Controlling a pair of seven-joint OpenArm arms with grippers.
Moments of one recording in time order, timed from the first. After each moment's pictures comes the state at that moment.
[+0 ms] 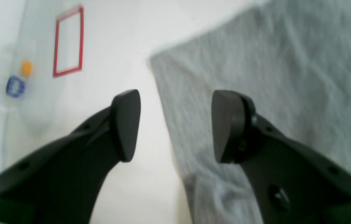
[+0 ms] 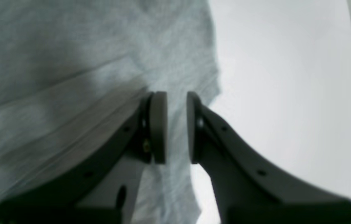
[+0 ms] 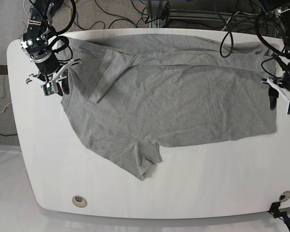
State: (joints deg) left arm 10.8 -19.4 -35.2 105.4 -9.3 -35.5 39.3; right arm -21.2 15.2 22.5 104.3 10.9 32.2 -29.5
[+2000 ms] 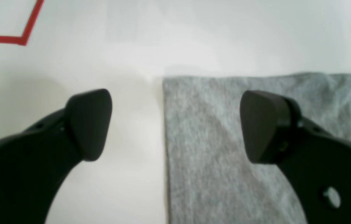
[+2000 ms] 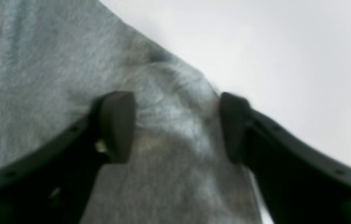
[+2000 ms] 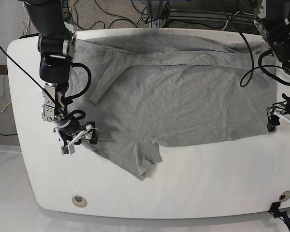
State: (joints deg) left arm -14.6 -25.4 -33.6 56.6 -8.7 -35.2 25.4; right arm 27.8 14.3 8.0 38.1 10.8 28.9 -17.4
